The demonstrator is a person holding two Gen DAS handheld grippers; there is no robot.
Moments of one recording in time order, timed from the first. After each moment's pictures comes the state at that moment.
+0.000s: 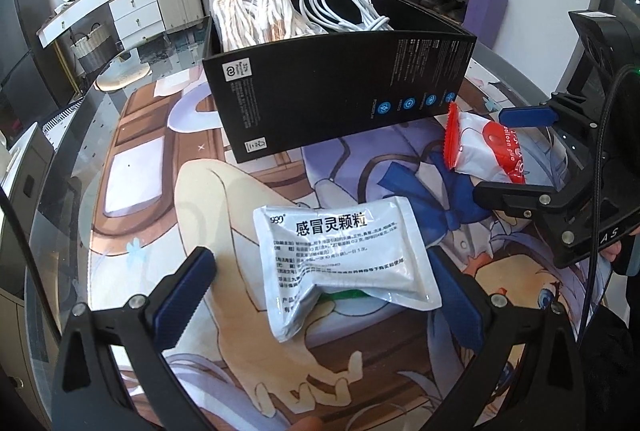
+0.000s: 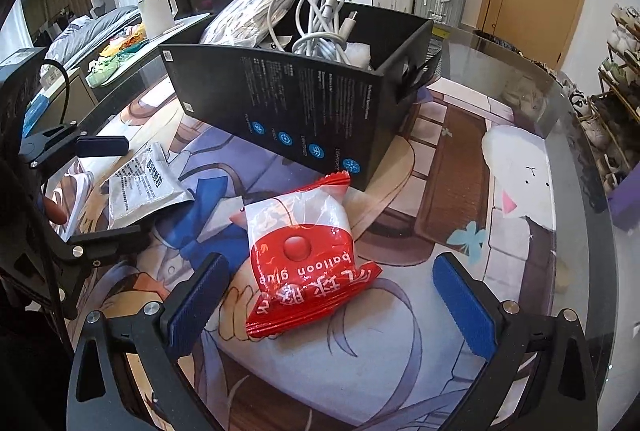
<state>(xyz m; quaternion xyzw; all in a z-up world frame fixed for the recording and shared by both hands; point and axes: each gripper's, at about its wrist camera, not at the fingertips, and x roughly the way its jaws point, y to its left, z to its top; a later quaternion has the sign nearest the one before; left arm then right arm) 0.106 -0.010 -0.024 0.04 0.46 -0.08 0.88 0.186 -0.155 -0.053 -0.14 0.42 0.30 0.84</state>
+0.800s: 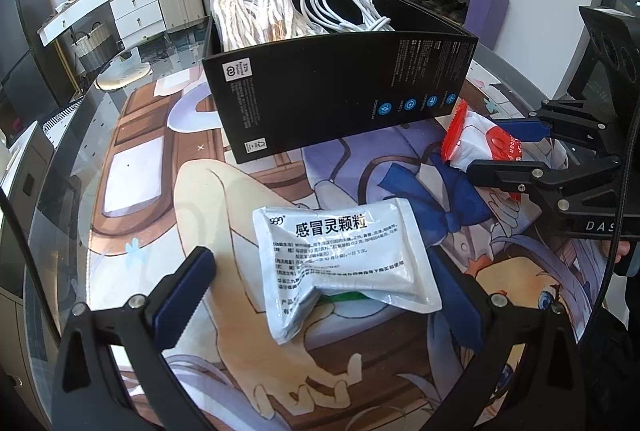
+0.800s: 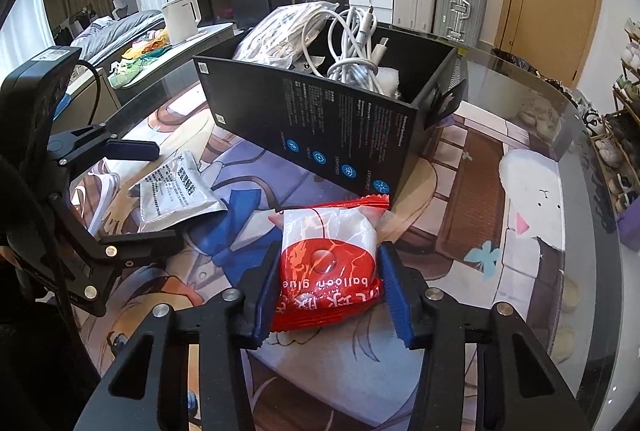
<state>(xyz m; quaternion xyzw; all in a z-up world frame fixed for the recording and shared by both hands) 0.107 -0.012 -0.025 0.04 0.46 -0.08 0.88 0.173 -0.151 -0.044 -0.14 0.39 0.34 0.84</state>
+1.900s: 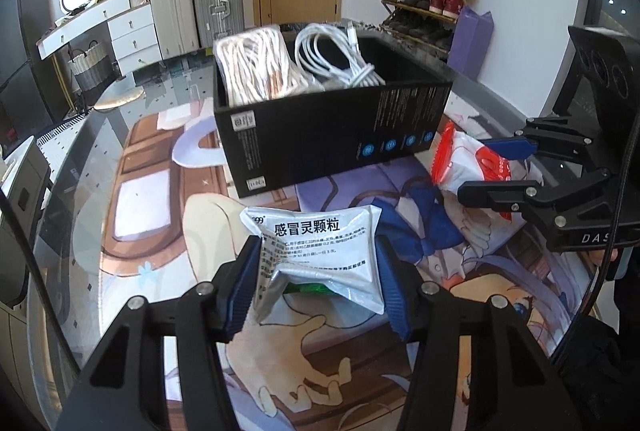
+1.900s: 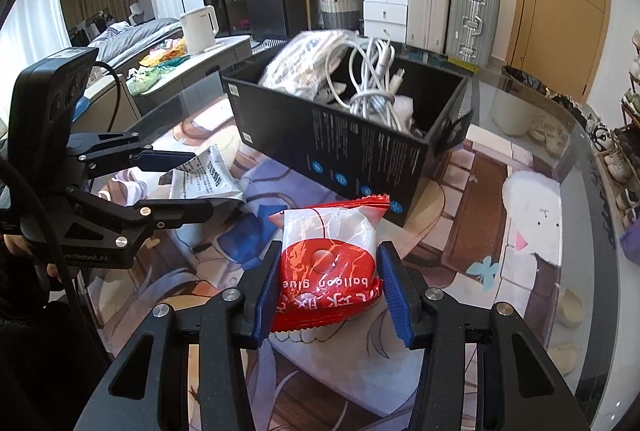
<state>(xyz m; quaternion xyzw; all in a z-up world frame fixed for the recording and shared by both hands) 0.090 -0.004 0.000 0.02 0.40 -0.11 0.91 0.160 -0.158 -0.020 -0.13 0.36 0.37 0.84</state>
